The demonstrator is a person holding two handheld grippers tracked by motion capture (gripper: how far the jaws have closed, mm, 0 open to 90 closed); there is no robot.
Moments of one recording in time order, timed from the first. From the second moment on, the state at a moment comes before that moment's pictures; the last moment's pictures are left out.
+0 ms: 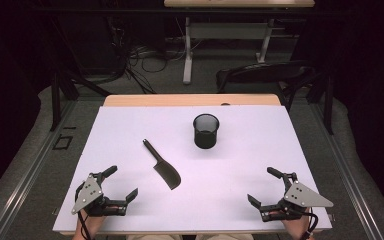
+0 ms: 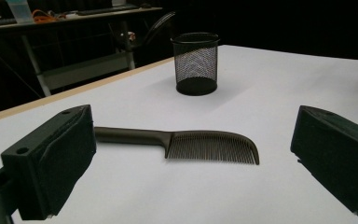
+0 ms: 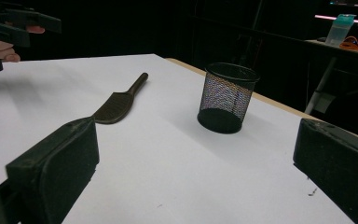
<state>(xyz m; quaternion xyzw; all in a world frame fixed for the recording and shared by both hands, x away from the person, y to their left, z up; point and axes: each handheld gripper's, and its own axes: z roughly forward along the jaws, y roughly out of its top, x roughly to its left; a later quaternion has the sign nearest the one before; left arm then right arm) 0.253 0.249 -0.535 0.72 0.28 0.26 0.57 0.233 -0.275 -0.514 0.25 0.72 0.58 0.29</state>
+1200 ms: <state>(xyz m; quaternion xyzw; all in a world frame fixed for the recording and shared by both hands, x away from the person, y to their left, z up) 0.279 0.241 -0.532 0.74 0.31 0.28 0.53 0.238 -0.271 -0.515 0.25 0.72 0.58 0.29</state>
